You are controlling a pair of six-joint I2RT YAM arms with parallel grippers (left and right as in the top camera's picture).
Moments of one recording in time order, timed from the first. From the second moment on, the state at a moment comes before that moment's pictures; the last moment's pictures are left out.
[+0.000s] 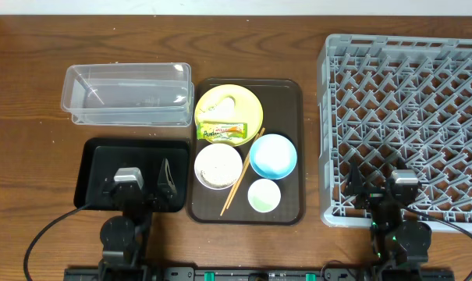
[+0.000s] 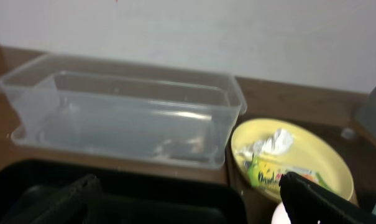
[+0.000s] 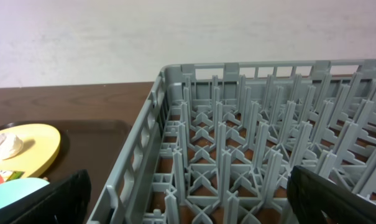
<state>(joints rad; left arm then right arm) -0.06 0.02 0.06 -0.20 -0.04 -0.17 0.03 0.01 0.01 -0.09 0.00 0.08</state>
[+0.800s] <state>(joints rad) -0.06 0.86 0.89 -0.90 0.03 -0.17 0.03 0.65 0.69 -0.69 0.00 0.10</state>
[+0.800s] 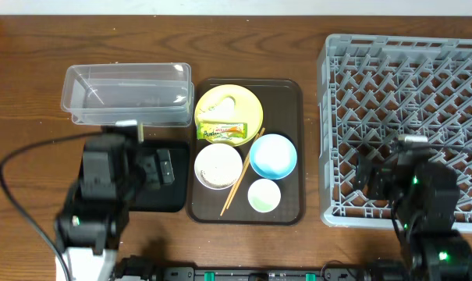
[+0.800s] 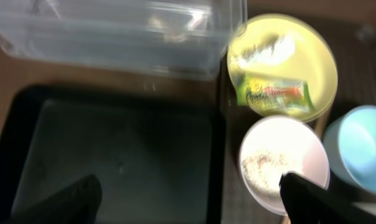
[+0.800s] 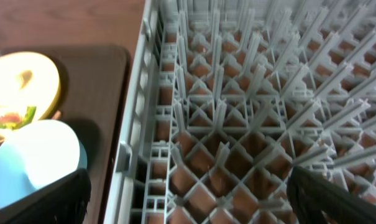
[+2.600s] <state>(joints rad) -0.35 1.94 1.09 -0.15 0.08 0.06 0.03 0.79 0.82 -0.81 -0.01 0.09</state>
